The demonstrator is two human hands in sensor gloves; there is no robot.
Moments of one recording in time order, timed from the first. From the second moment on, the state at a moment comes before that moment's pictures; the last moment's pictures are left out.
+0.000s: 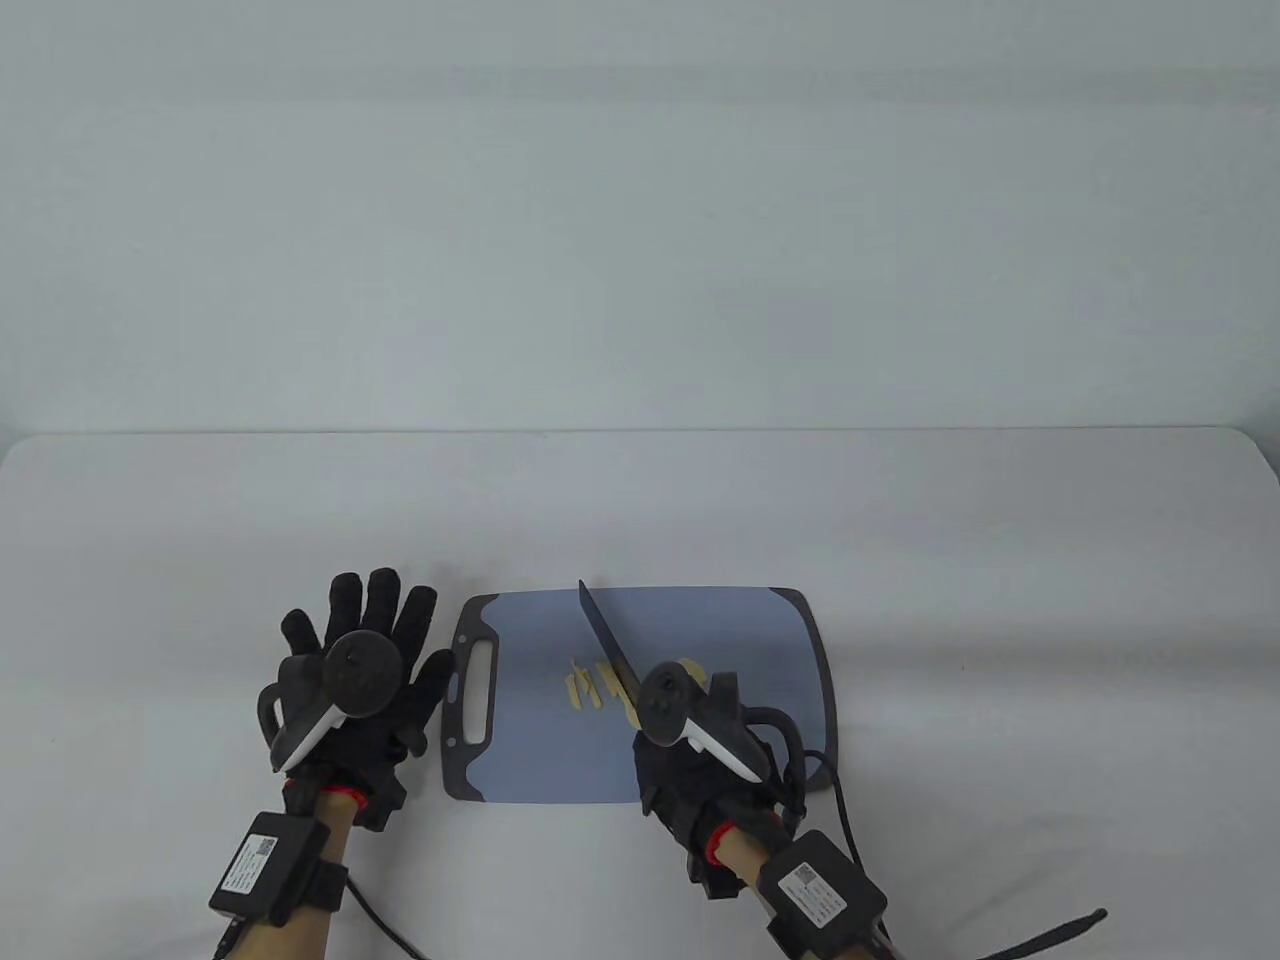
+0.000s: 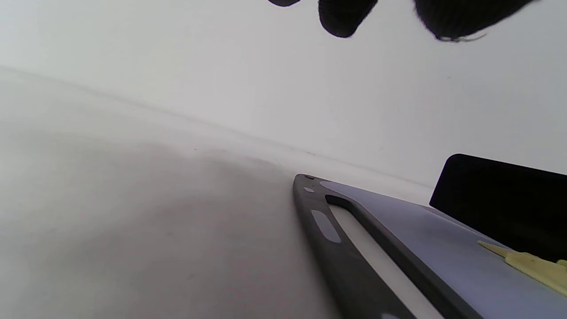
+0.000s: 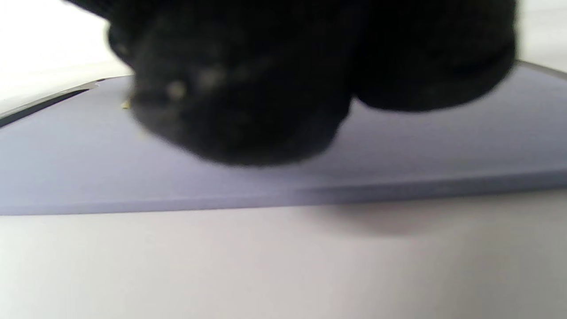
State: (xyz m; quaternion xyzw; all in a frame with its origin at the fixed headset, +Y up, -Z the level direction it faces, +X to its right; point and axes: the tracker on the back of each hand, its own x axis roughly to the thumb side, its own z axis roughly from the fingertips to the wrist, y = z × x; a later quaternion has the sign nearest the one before) left_hand -0.284 -0.728 -0.381 0.03 -0.02 0.14 0.99; right_hand 0.041 -0.749 -0.354 0.02 0.14 0.98 0.10
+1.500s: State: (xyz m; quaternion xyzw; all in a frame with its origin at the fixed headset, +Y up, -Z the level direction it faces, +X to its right) left_hand -0.287 -0.730 -0.380 0.02 -0.01 0.15 0.99; right_hand 0.032 -0.750 -0.348 0.03 0.12 0.99 0.07
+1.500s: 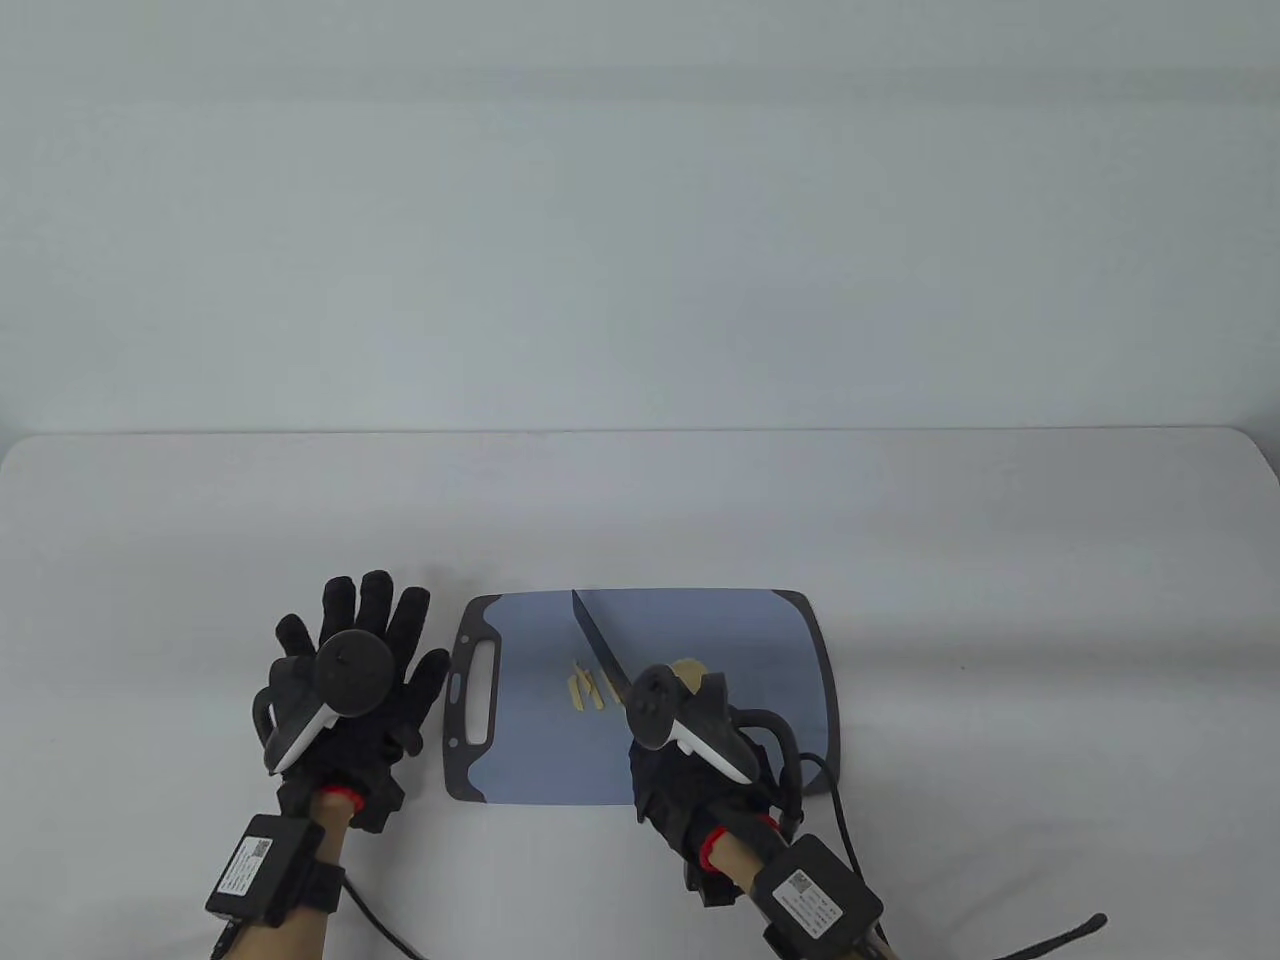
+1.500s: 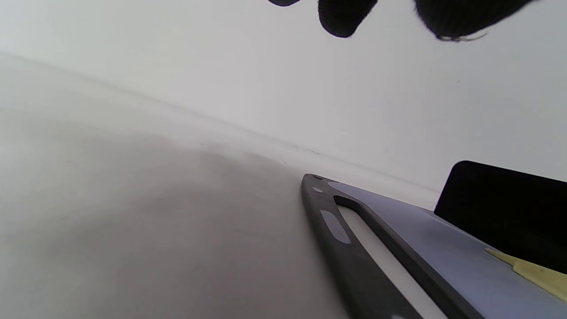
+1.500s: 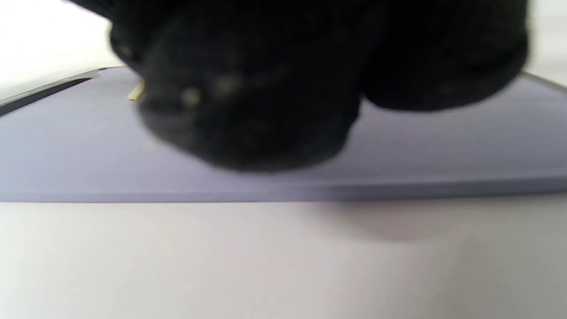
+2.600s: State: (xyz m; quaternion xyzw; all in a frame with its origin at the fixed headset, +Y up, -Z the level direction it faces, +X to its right) left_hand -0.286 -0.733 -0.381 0.01 -0.01 0.15 0.99; right_hand 0.048 -0.753 -0.349 0.01 0.11 0.99 0.11
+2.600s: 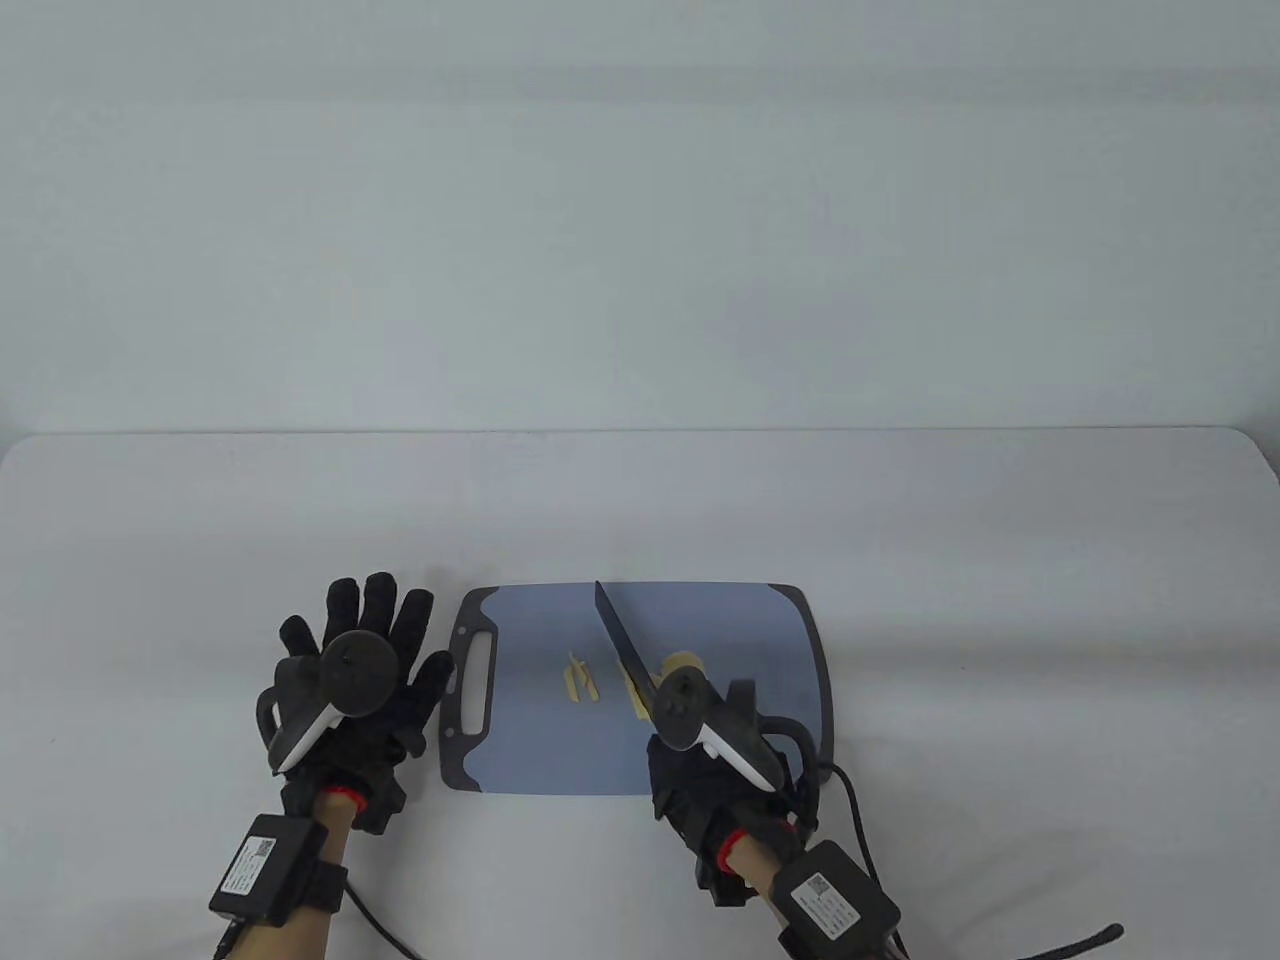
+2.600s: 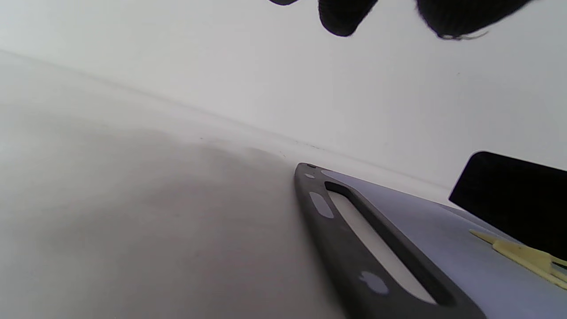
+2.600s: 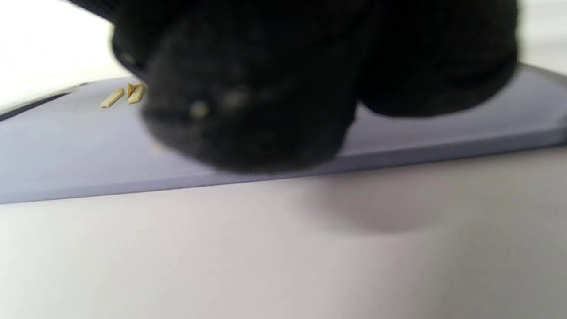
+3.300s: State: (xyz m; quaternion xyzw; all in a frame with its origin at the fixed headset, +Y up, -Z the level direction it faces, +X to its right) left_hand -0.282 -0.735 -0.381 0.01 -0.02 0.14 0.99; right_hand 0.058 -0.752 -0.361 -0.01 0.13 0.98 0.12
